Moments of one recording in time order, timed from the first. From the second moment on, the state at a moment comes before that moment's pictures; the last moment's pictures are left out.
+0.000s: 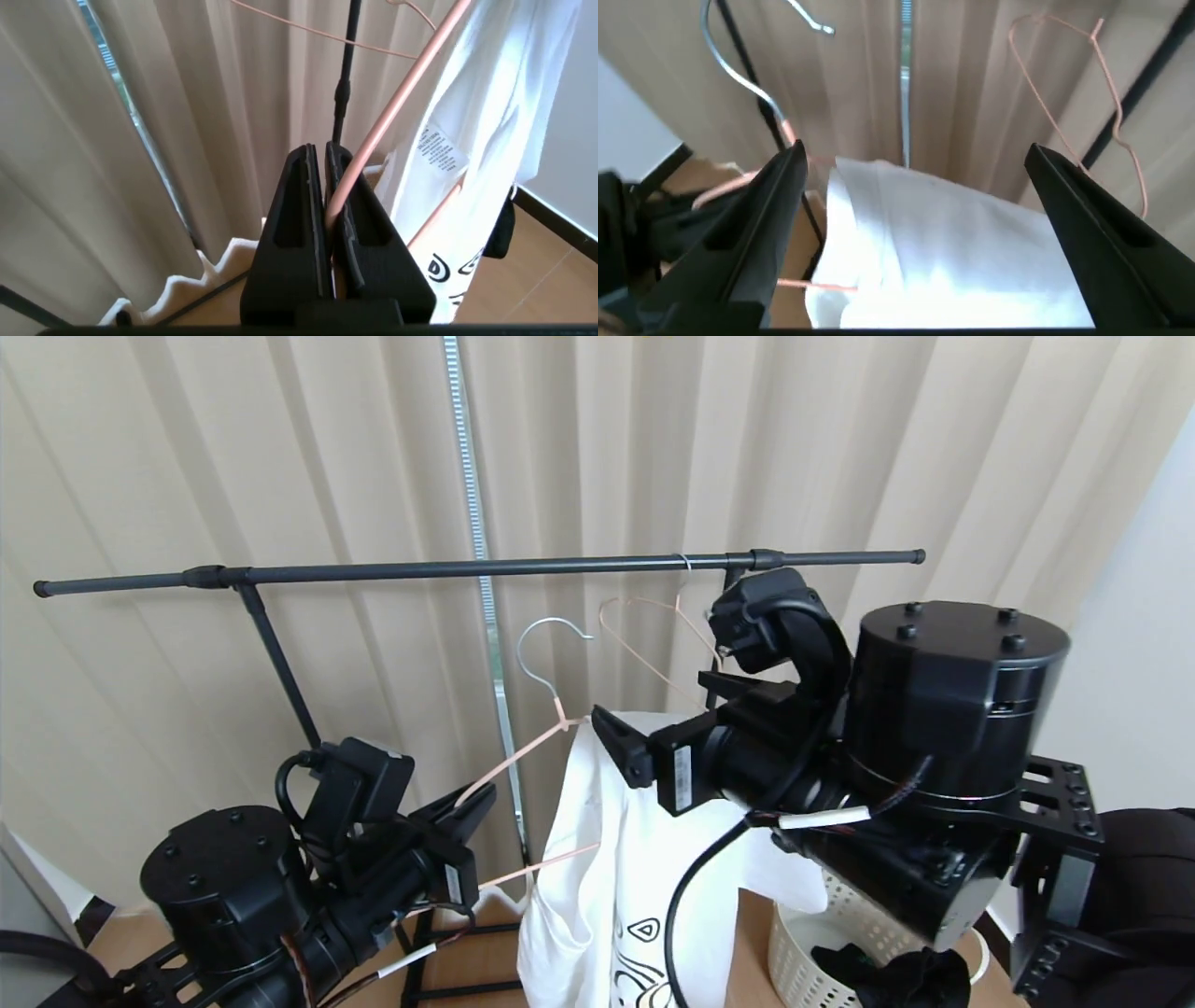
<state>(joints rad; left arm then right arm) -0.58 1.85 -0.20 -1.57 0.08 0.01 0.90 1.72 -0.91 -0.64 -0.37 0.07</state>
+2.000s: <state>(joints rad) -0.52 1.84 -0.14 -1.57 -0.15 0.04 0.46 2.01 -1.55 0.63 0.73 -0.77</state>
